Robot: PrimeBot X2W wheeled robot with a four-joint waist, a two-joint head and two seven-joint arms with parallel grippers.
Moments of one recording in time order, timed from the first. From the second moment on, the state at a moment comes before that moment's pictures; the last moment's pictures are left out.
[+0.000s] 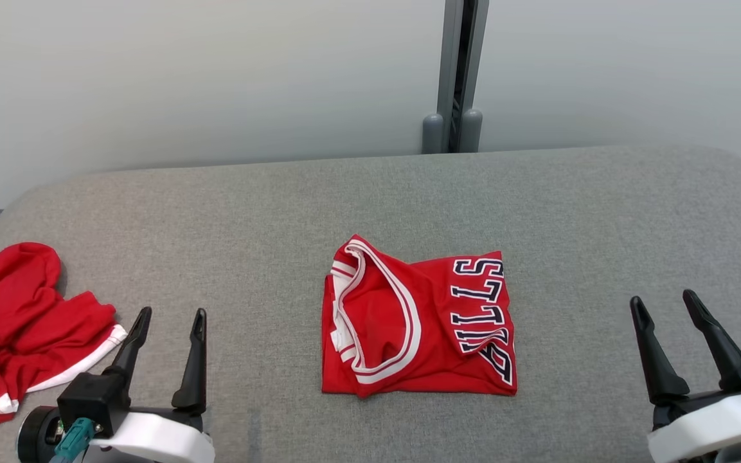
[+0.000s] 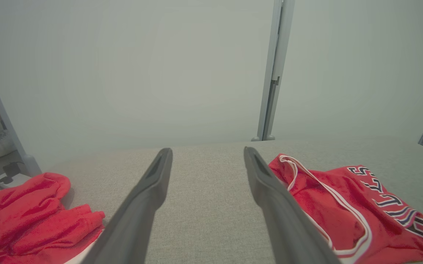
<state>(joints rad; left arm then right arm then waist) 0.02 0.21 -0.18 0.04 -0.31 0.09 -0.15 0.05 -0.14 0.00 -0.07 0.27 0.13 -0.02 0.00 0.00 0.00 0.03</state>
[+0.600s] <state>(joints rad) 0.04 0.24 -0.18 0.02 -0.32 0.11 -0.13 0.09 -0.13 -0.05 -0.11 0.25 0.13 0.01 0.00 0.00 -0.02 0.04</state>
